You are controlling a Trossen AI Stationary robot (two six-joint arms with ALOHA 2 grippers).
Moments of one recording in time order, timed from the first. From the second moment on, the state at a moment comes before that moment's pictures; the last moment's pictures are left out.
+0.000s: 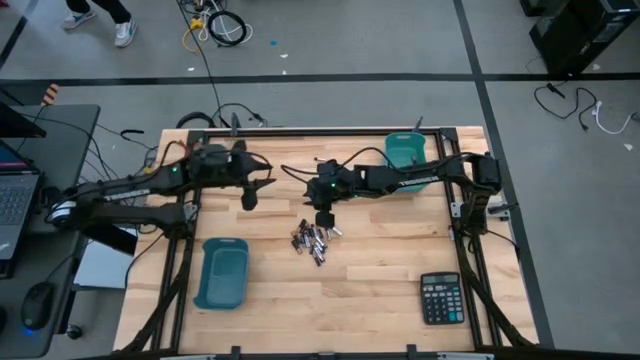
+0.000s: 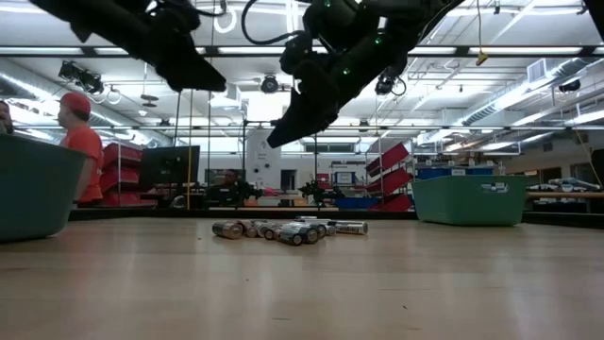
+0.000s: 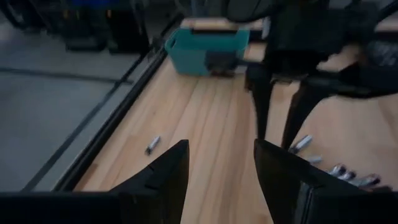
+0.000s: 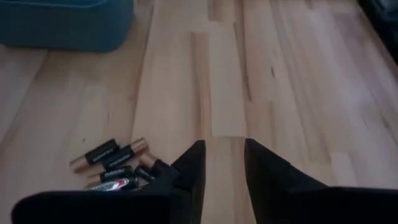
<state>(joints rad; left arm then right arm) 0.33 0.85 0.64 -0.16 0.03 0.10 -0.12 1.86 1.26 -0.09 -0.05 -0.11</state>
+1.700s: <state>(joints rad) 0.31 0.70 0.58 -0.23 -0.26 0.05 -0.08 2.11 1.27 0.07 -0.08 -0.13</state>
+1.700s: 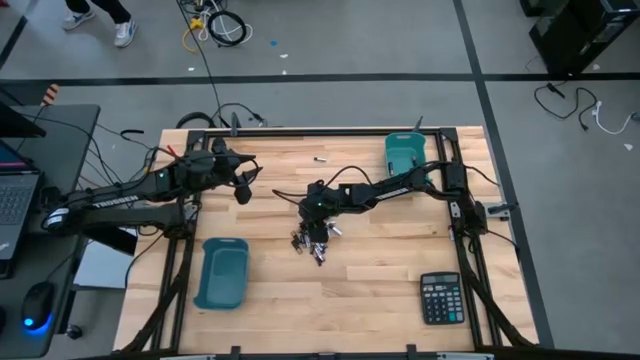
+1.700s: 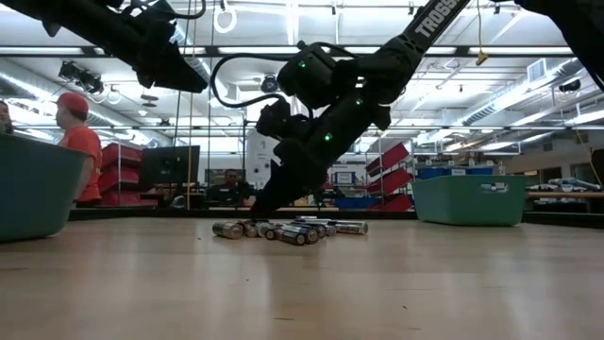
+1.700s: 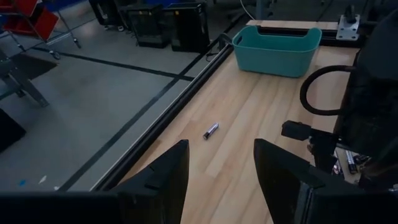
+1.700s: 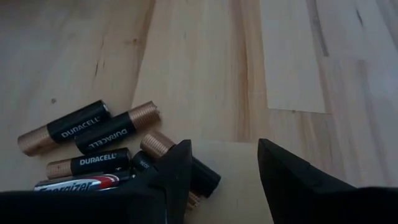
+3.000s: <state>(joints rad) 0.31 0.70 0.58 -0.24 -0.26 0.05 -0.11 2.09 1.34 -0.12 -0.18 -0.32</state>
